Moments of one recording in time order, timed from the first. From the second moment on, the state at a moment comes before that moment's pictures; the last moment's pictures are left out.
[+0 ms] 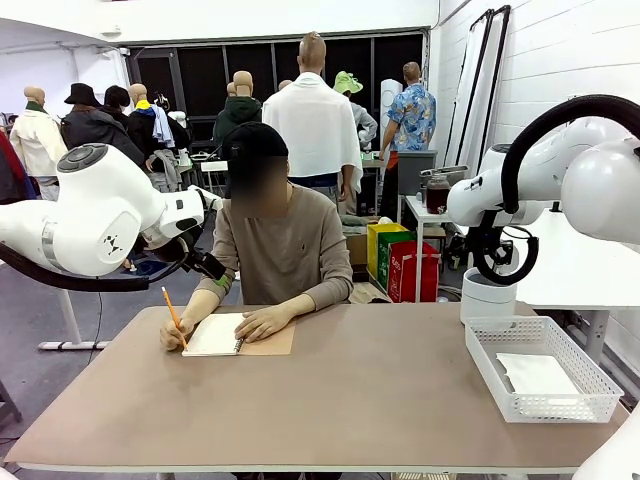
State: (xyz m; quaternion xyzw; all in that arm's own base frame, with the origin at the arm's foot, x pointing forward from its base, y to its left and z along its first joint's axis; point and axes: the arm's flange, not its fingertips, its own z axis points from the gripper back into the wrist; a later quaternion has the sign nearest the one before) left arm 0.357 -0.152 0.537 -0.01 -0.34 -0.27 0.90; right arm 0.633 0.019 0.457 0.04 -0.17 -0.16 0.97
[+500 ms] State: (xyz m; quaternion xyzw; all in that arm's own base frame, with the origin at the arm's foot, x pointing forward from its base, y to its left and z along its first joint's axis) left arm 0.357 -0.152 0.537 -0.01 -0.34 -0.27 0.90; right arm 0.633 0.019 0.457 0.04 -0.17 -0.16 0.97
